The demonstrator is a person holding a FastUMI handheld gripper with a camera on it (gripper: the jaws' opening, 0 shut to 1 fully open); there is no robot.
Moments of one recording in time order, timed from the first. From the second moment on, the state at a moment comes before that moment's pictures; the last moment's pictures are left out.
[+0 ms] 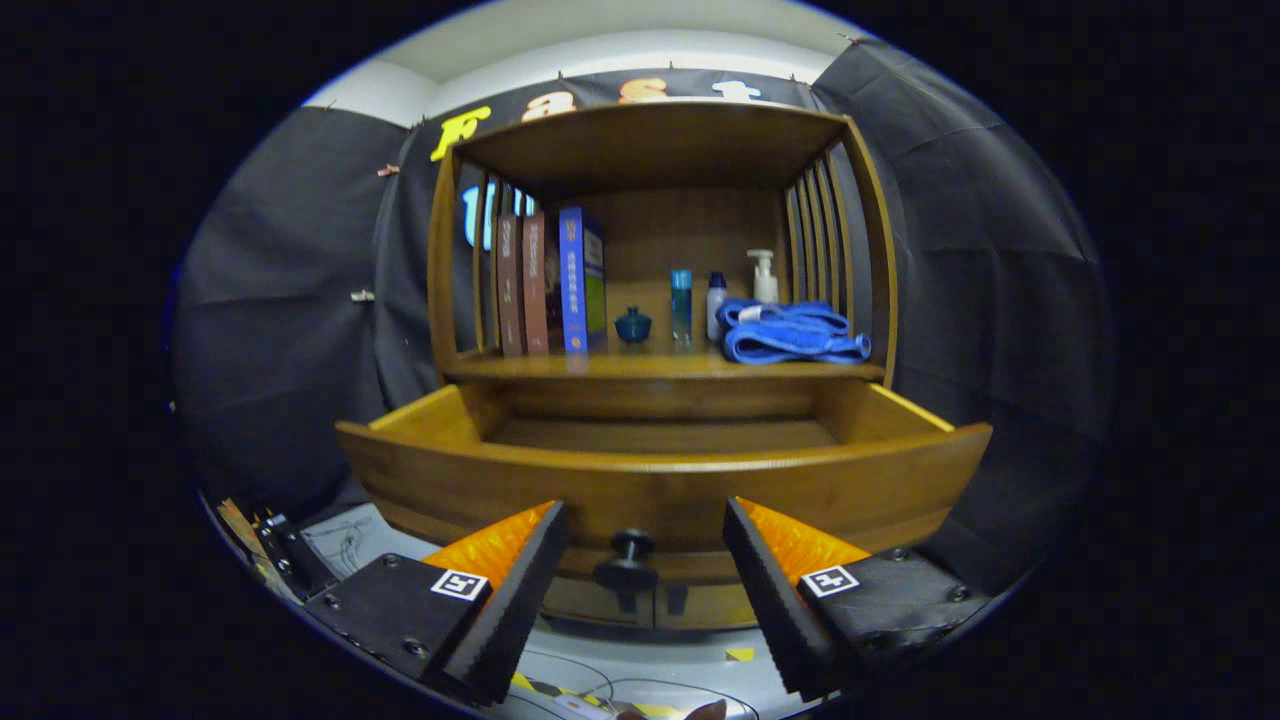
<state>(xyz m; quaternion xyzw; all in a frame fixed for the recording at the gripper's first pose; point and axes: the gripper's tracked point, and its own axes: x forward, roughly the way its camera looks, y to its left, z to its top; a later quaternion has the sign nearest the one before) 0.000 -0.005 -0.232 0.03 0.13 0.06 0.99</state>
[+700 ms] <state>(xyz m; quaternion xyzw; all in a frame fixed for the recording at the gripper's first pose) 0.134 -0.005 -0.263 0.04 0.46 0.05 0.89</state>
